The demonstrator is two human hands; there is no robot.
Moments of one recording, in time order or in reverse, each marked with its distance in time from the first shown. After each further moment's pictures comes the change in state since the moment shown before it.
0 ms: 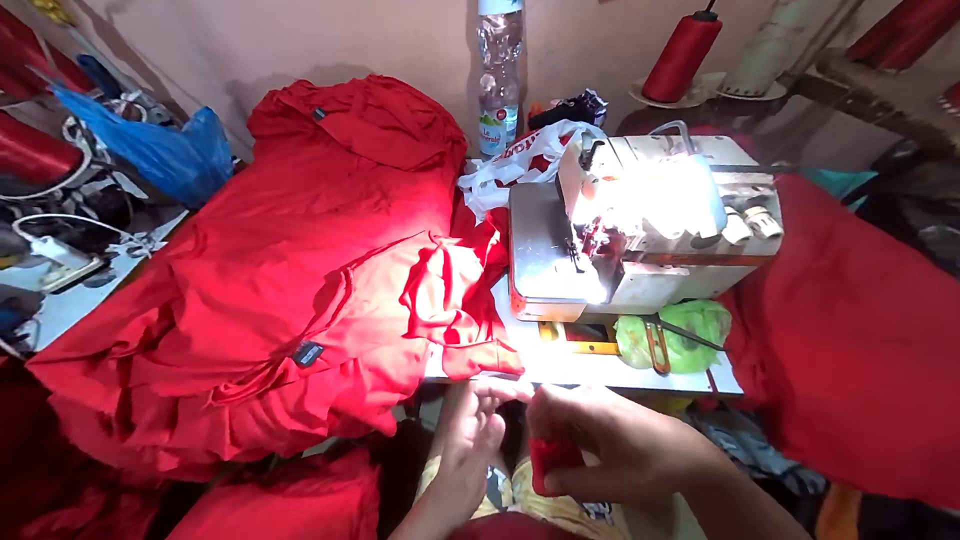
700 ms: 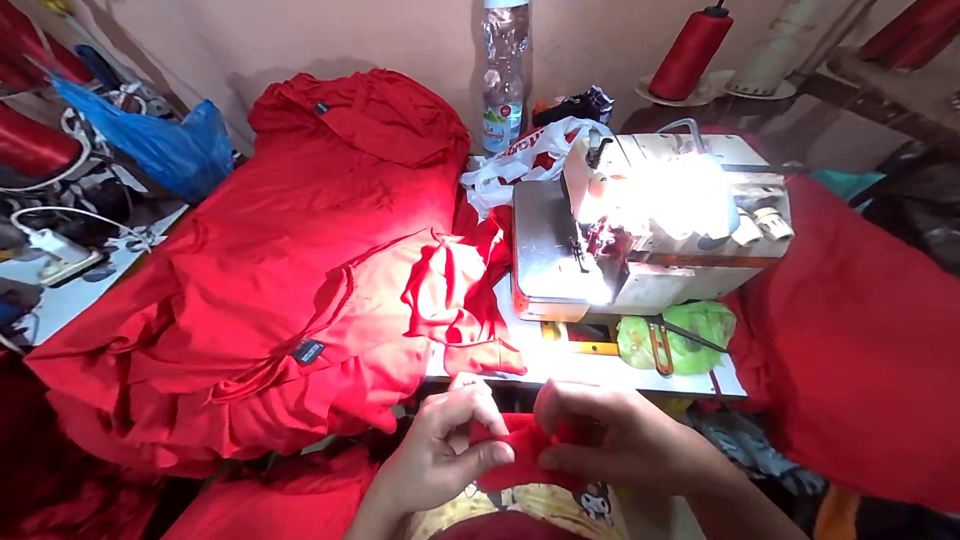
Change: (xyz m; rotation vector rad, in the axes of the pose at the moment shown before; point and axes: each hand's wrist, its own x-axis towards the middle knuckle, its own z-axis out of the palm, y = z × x) left_hand 0.030 0.039 -0.038 0.268 -0.346 0.231; right_hand -0.005 0.003 0.003 -0.070 0.173 0.011
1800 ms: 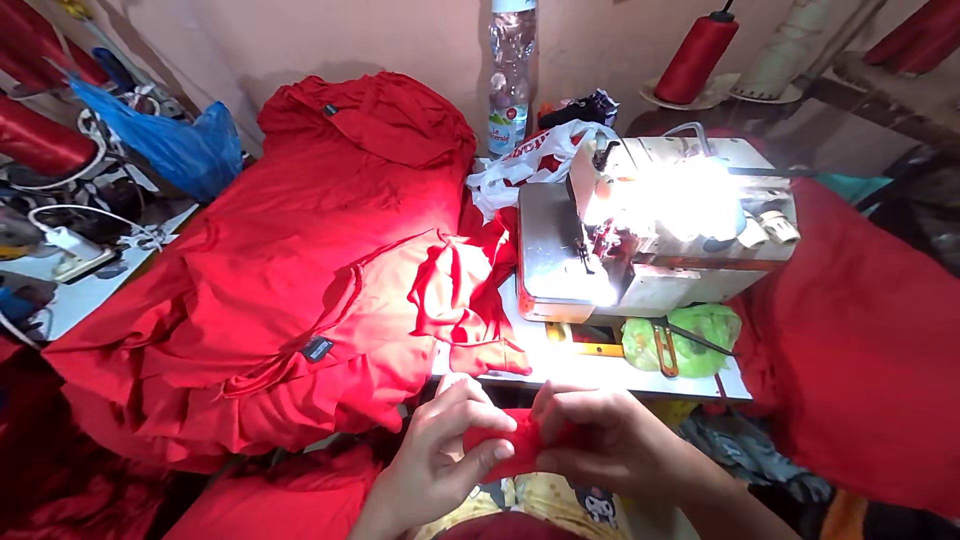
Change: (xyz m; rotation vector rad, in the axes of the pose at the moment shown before) left_hand -0.006 0.010 -0.001 0.228 0.095 0.050; right_hand 0.006 -0.001 0.014 0.084 0.075 -0.061
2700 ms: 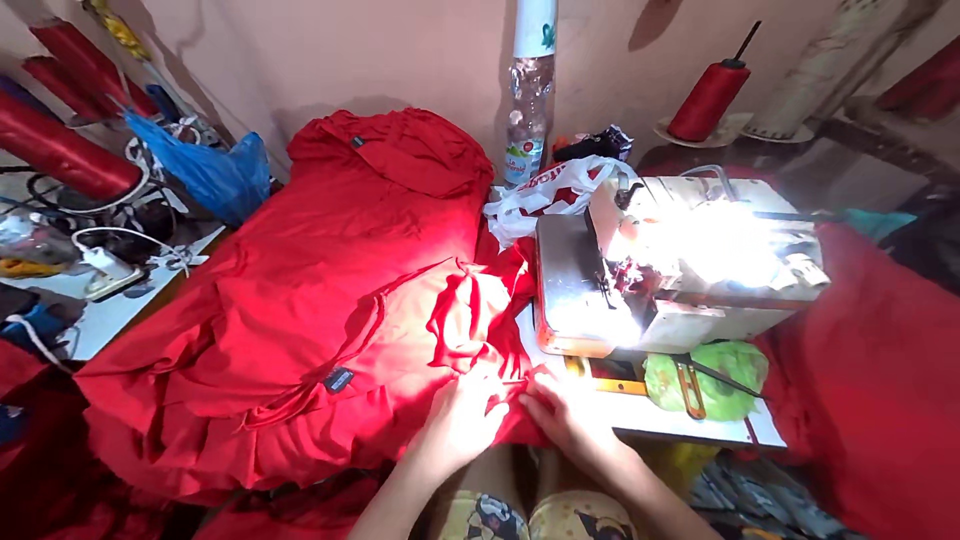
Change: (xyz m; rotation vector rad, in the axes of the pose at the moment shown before) left_hand 0.038 -0.038 -0.012 0.536 -0.413 -0.654; right_hand 0.016 0.088 0.028 -0.708 0.295 0.291
